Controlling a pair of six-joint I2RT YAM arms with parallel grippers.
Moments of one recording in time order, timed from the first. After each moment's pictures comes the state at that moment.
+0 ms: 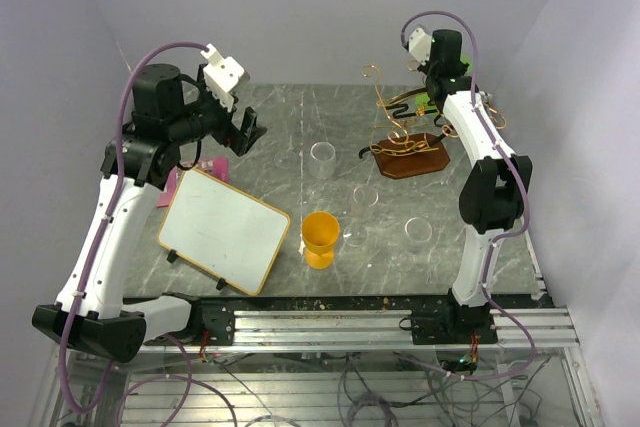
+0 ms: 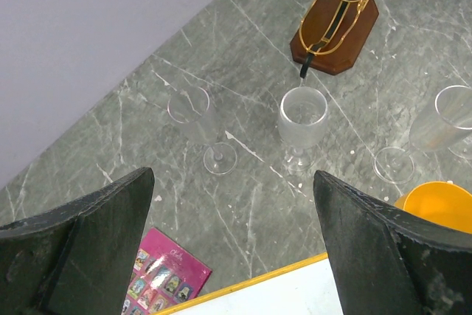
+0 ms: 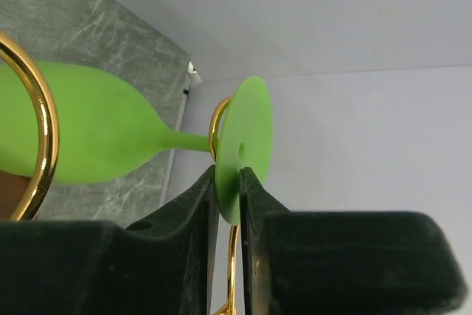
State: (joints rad) left arm -0.26 1.20 1.51 -0.63 0.49 0.33; right arm 0.12 2.06 1.95 -0.29 0.46 -0.96
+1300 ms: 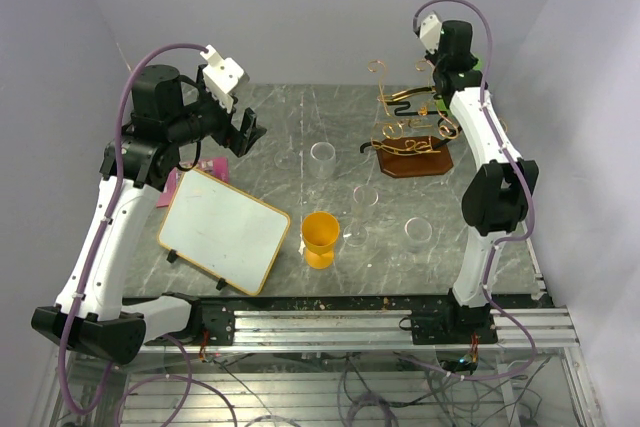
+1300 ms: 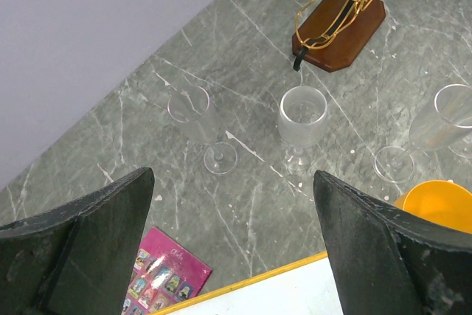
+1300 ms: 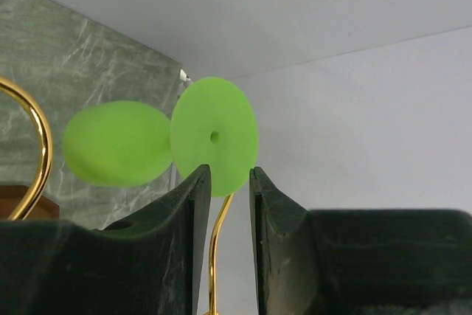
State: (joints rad) left arm -0.26 1.19 1.50 -0.63 0.49 0.33; right arm 0.11 2.03 1.99 -0.31 0.46 -0.84
